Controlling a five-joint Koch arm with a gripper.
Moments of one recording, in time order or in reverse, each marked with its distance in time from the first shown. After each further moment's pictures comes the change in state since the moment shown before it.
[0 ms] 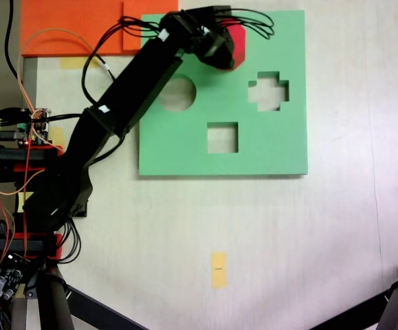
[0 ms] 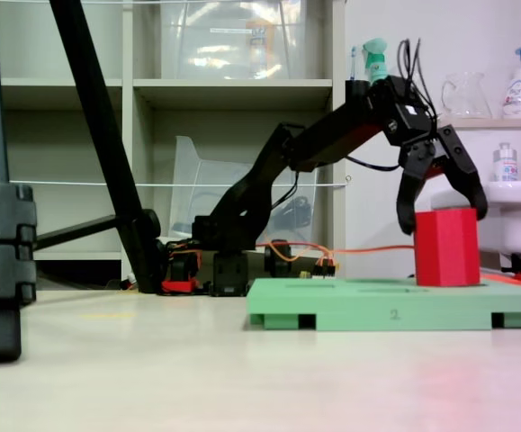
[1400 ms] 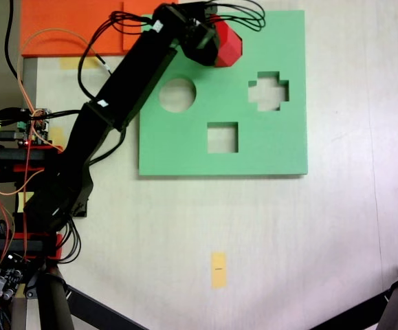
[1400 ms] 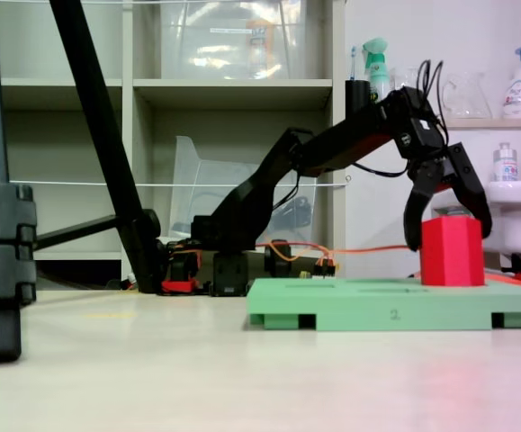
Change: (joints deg) arm -2.9 -2.2 -0.3 5.2 4.0
